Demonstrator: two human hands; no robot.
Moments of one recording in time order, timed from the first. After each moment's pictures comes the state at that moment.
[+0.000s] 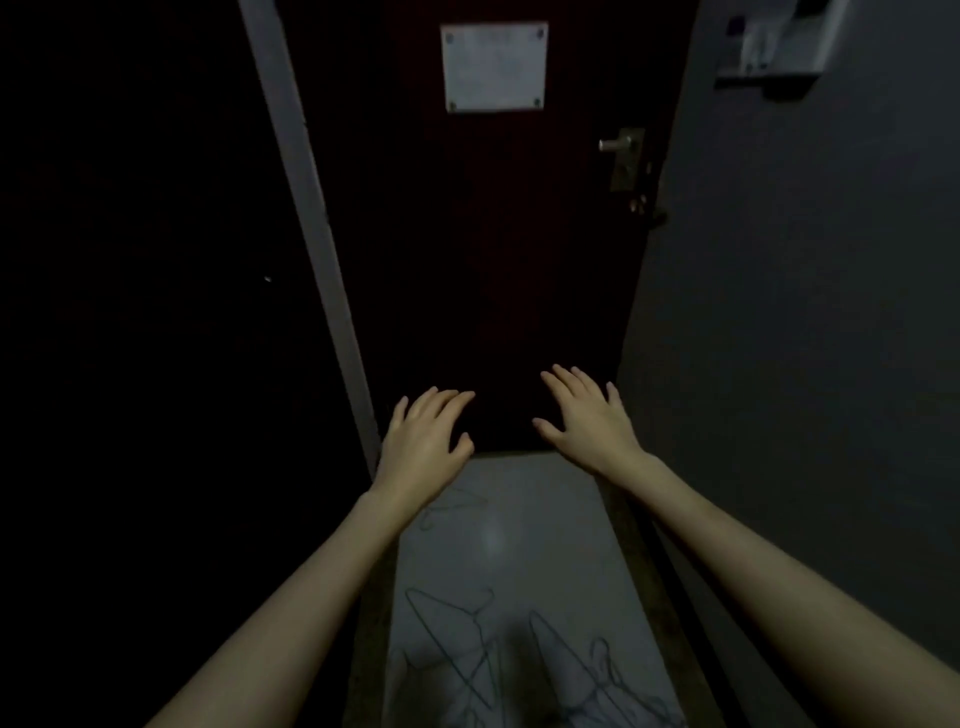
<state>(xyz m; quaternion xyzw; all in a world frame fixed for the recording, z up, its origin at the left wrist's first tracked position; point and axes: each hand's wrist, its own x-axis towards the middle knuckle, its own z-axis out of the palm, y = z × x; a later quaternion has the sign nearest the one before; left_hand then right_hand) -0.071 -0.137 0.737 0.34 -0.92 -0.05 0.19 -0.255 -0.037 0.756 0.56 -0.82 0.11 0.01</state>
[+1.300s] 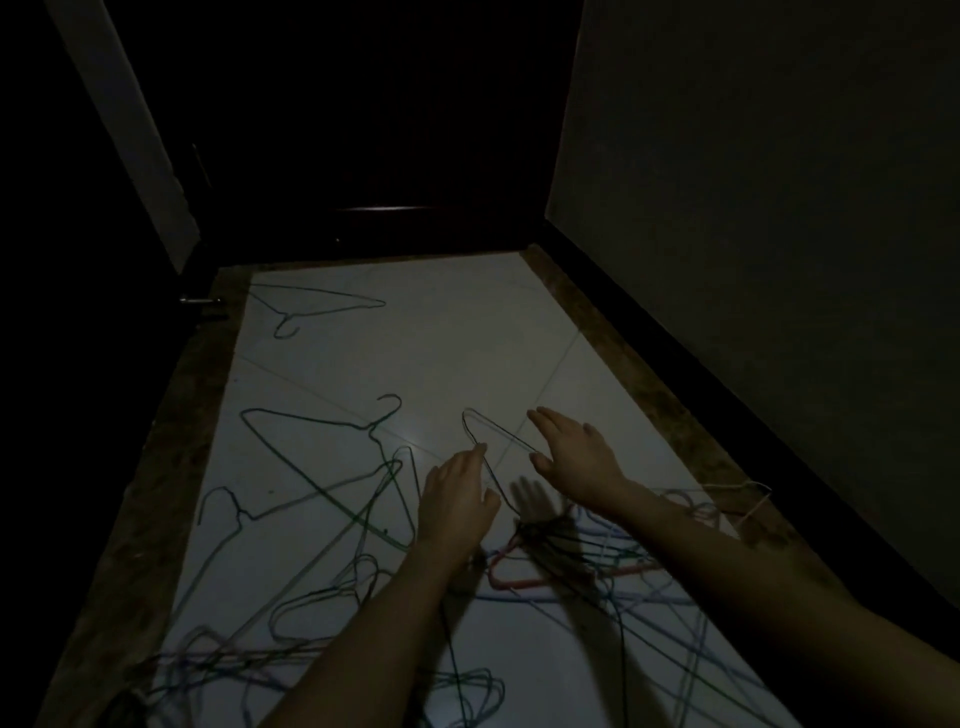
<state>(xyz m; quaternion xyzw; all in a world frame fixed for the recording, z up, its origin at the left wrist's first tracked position) -0.170 -0.076 -0.085 0.32 -0.91 -0.26 0.09 -0.325 0.007 -0.064 0.49 -0.87 0.05 -0.06</state>
